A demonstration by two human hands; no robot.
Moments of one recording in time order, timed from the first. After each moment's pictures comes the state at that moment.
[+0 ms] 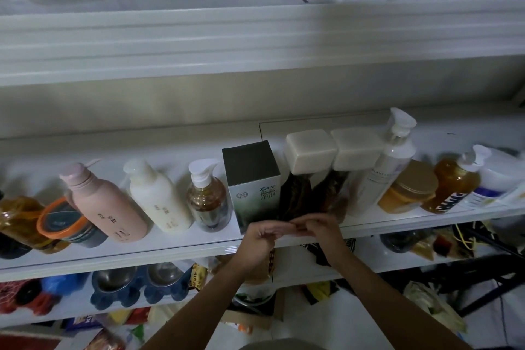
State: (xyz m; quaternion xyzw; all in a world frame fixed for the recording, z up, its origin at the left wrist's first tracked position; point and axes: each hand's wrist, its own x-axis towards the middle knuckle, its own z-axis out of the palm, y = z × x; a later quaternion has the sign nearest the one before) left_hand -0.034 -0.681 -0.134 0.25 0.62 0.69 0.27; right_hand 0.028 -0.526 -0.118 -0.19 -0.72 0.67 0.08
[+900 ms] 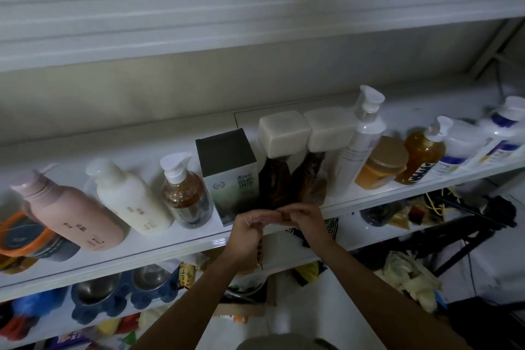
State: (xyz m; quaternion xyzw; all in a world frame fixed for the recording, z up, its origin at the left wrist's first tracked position) left_hand -0.028 -0.674 -0.138 0.26 0.65 0.67 0.26; right_hand 0.038 -0.534 -0.129 -0.23 -0.68 0.68 0.11
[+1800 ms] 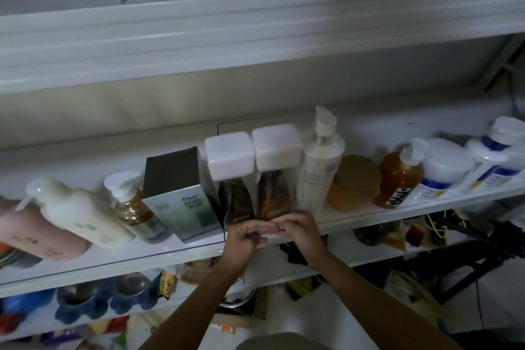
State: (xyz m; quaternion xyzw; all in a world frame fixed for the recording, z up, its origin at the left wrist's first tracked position) left_hand -0.008 -0.595 -0.147 0.17 0.70 0.65 0.24; right_hand 0.049 -0.455 -0.130 -0.22 -0.68 0.69 0.07
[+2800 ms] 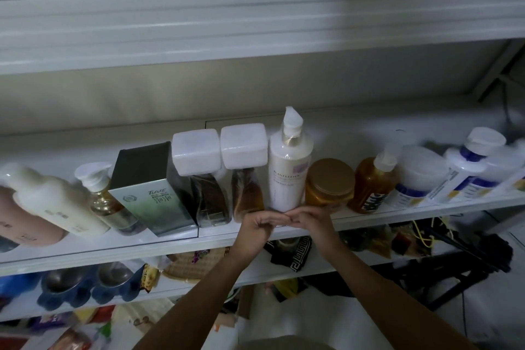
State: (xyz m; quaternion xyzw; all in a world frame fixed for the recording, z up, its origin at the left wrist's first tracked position) left_hand 0.011 -0.516 -0.145 0.25 0.67 0.66 0.23; right_hand 0.079 -0.377 -0.117 -0.21 -0.68 0.70 0.07
